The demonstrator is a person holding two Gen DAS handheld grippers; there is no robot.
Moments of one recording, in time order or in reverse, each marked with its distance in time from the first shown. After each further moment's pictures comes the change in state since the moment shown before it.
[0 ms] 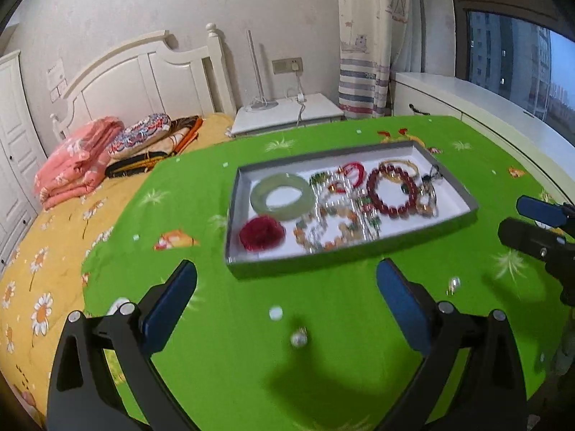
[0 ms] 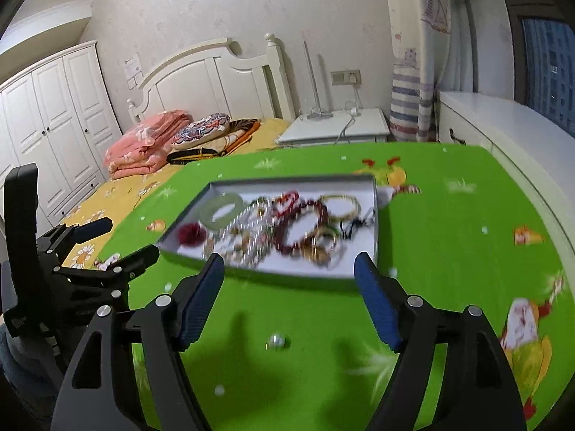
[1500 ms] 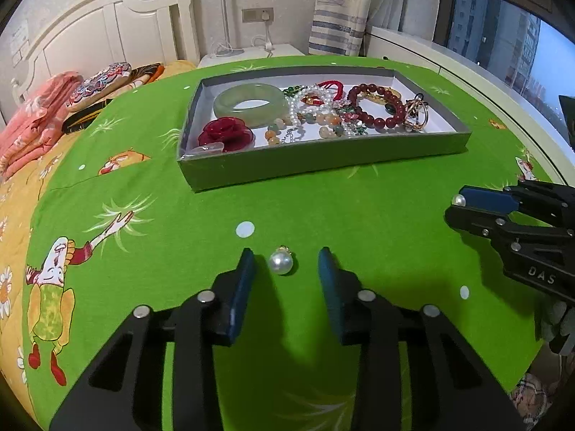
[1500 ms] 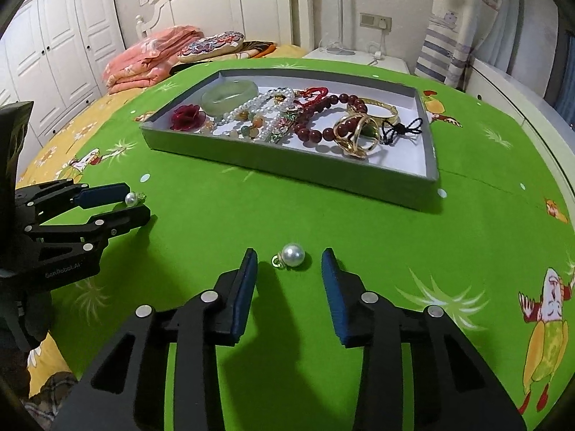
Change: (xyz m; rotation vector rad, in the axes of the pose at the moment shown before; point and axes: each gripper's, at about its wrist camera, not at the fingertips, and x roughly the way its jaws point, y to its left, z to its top) left arm 0.043 0.013 -0.053 -0.013 0.174 -0.183; right arm 0.064 0.028 -0.049 -0.187 0.269 -0.040
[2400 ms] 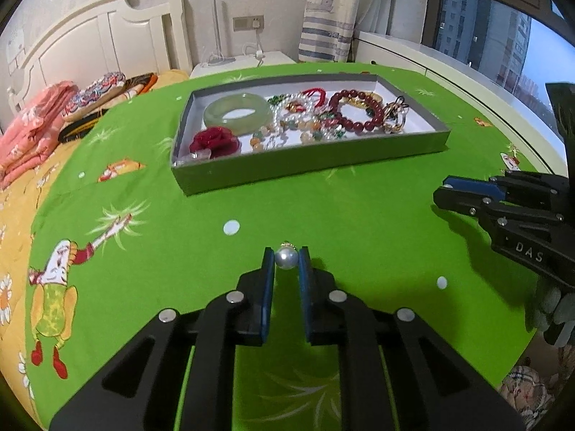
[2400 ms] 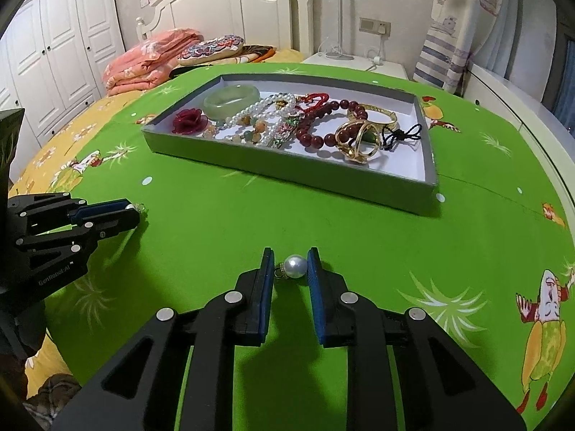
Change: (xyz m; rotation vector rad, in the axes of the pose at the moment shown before) left arm -0.017 -0.015 -0.001 0.036 -0.034 -0.013; right arm -0.008 0.001 0.000 0.004 -0.036 -0.015
